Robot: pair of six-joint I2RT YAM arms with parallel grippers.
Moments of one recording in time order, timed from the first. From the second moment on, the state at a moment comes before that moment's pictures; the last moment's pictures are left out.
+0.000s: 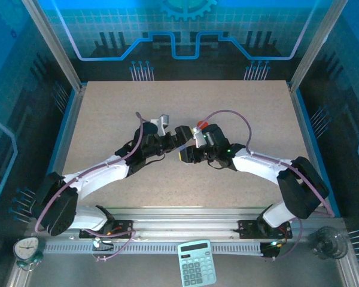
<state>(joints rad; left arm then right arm) -0.62 1.34 0.78 0.24 0.27 -1.06 0.66 1.52 0.85 -0.05 -0.39 0.44</state>
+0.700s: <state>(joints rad) -0.63 1.27 0.73 0.15 0.10 -1.07 0.65 1.52 0.85 -0.04 -0.39 0.46</state>
